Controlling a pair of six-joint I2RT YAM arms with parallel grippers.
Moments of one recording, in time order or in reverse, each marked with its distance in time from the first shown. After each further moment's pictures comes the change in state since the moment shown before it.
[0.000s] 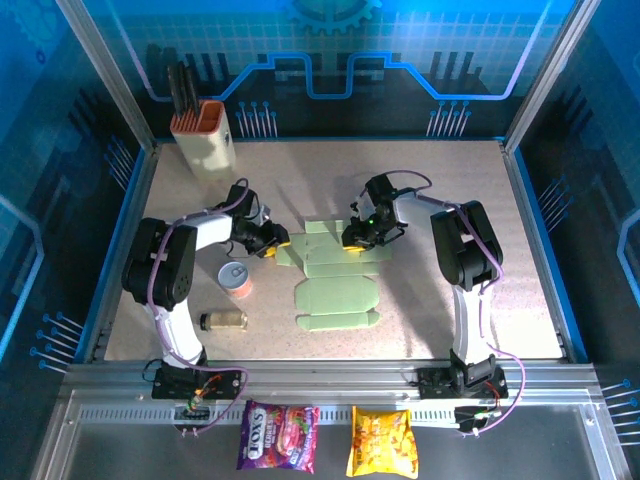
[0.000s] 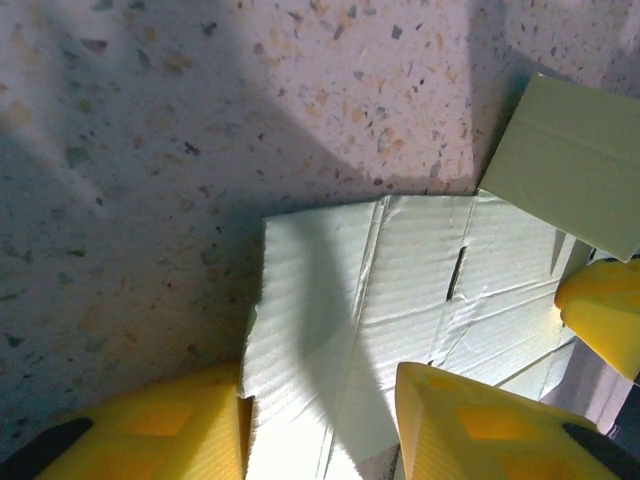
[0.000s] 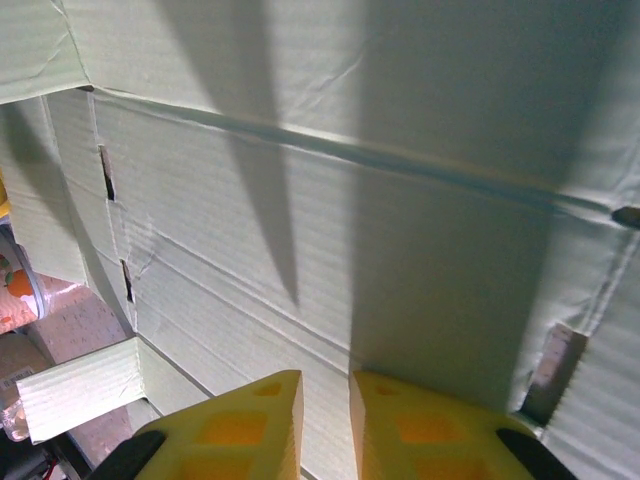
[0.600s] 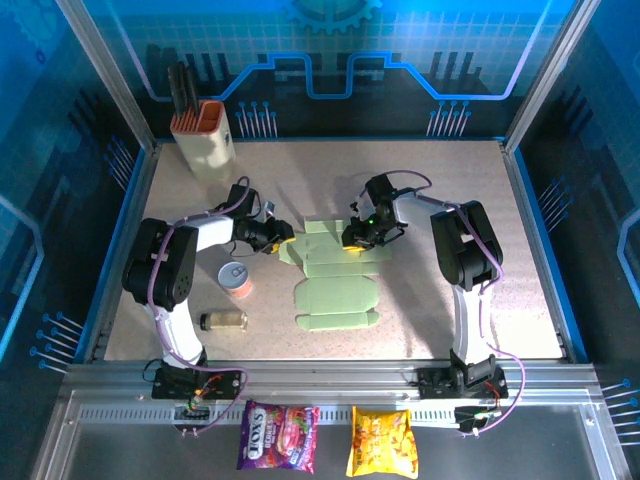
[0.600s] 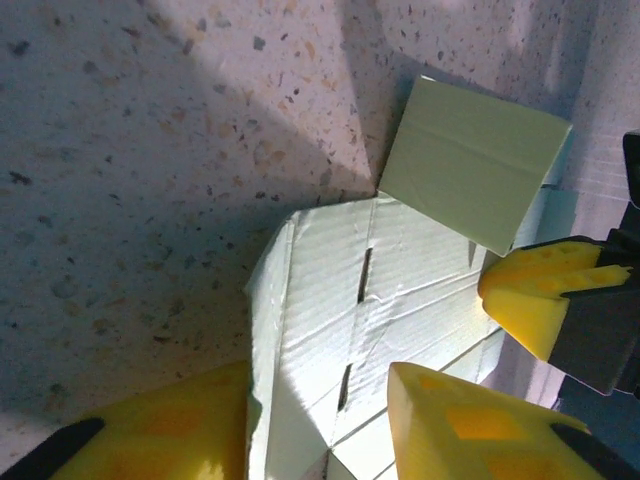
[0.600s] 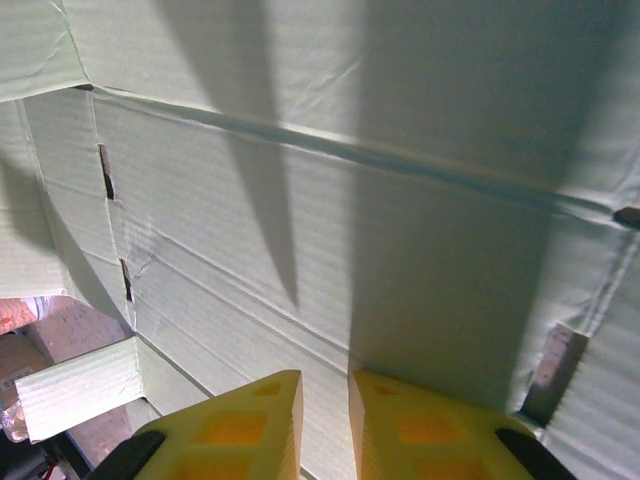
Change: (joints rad) left arm -0.009 0.000 -0.013 0.102 0.084 -0.042; right arm 0.000 0.000 0.000 0.001 0.002 0.000
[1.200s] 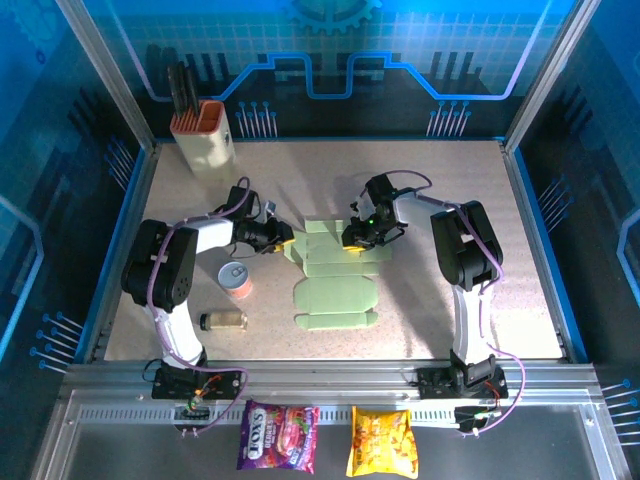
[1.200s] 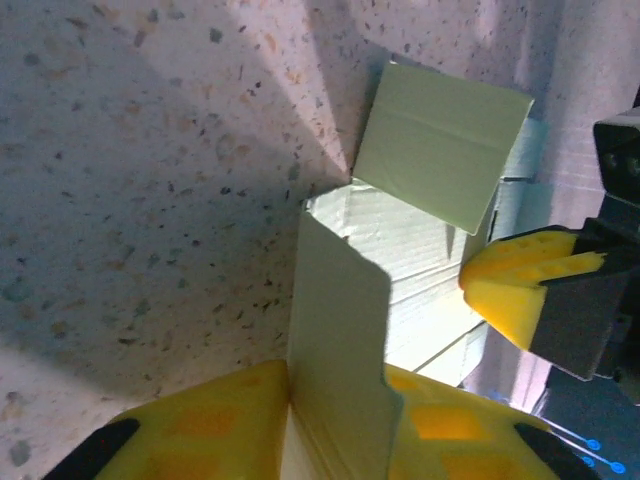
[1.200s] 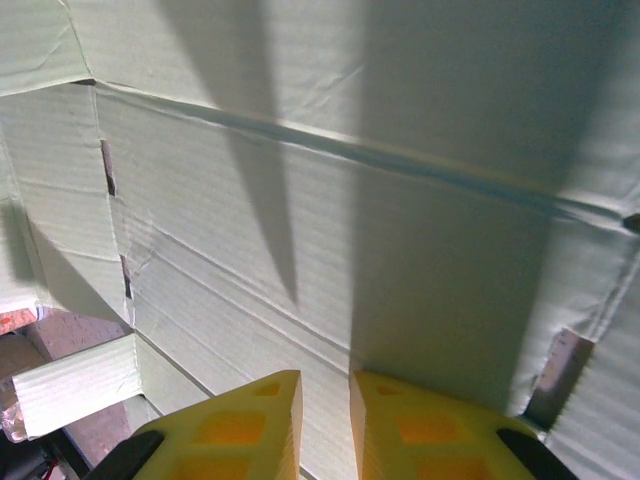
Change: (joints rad) left arm -0.003 -0.011 -0.031 0.072 0.037 -0.013; right arm 0.000 0.000 0.000 0.000 0.000 0.001
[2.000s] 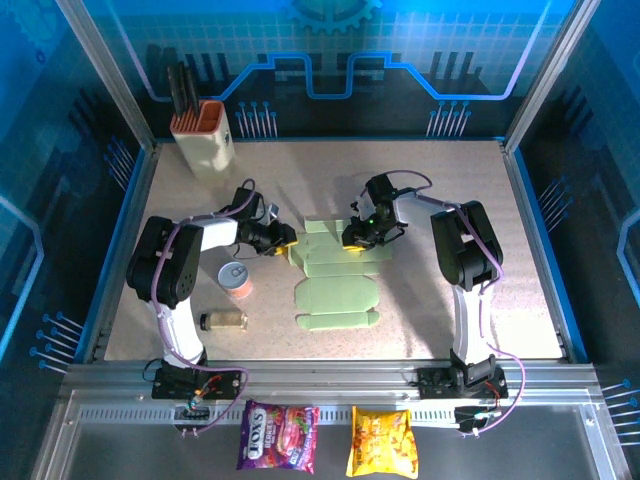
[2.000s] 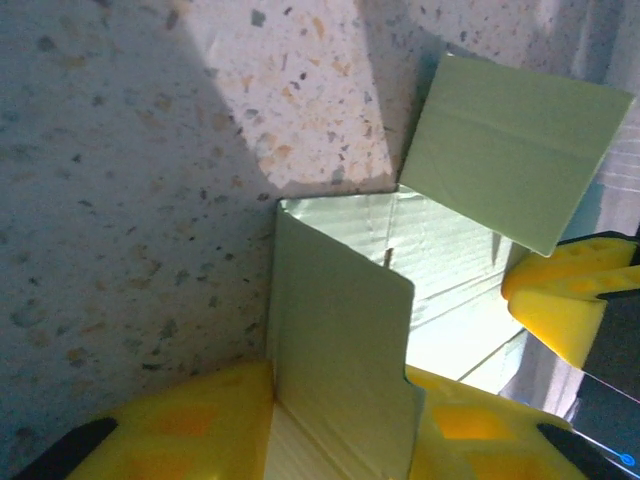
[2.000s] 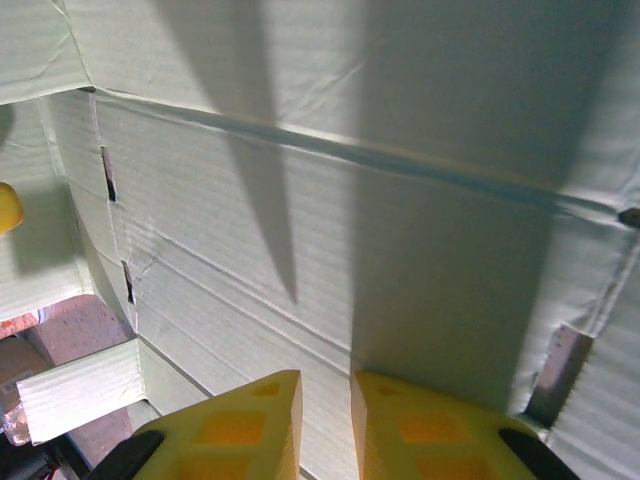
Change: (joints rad) left arm -0.023 0.036 0.020 -0.036 -0.061 0.020; right arm 0.000 0.000 0.000 0.005 0.000 0.007
